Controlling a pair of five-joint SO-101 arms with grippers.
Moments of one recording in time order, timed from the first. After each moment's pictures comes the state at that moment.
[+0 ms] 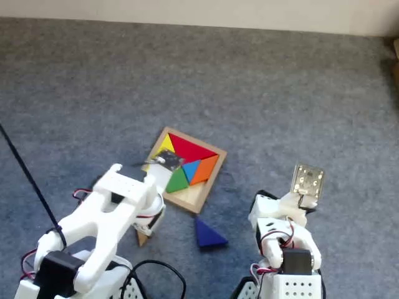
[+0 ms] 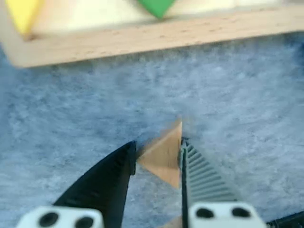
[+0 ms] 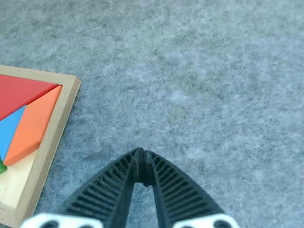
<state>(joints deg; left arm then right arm) 10.4 -18.2 58.8 66.4 -6.2 -4.7 -104.3 95.9 60.4 -11.3</state>
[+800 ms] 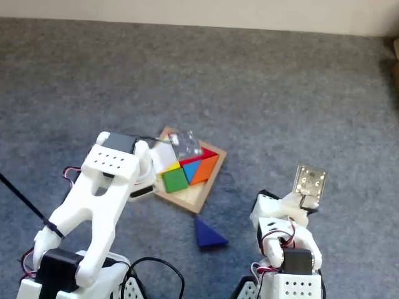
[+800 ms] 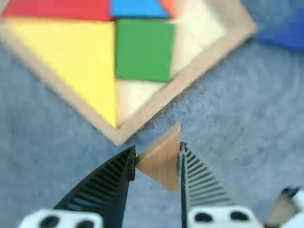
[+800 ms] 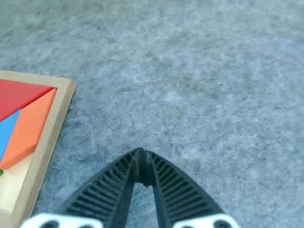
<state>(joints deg) 8.0 -17.9 38.4 75.8 -53.4 -3.5 -104.3 95.9 60.4 -11.3</state>
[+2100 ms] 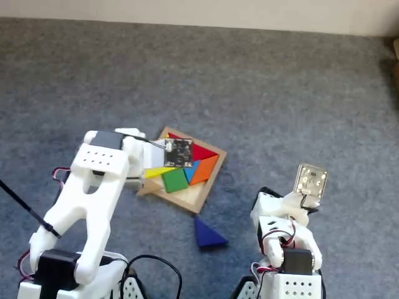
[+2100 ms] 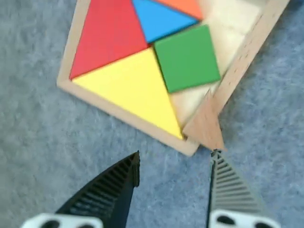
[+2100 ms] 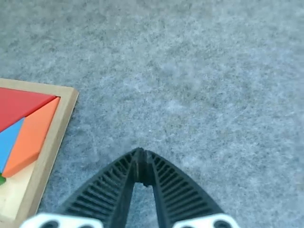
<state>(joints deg) 2.2 -17.9 38.4 62.0 -75.2 -3.3 -104.3 95.9 58.6 -11.3</state>
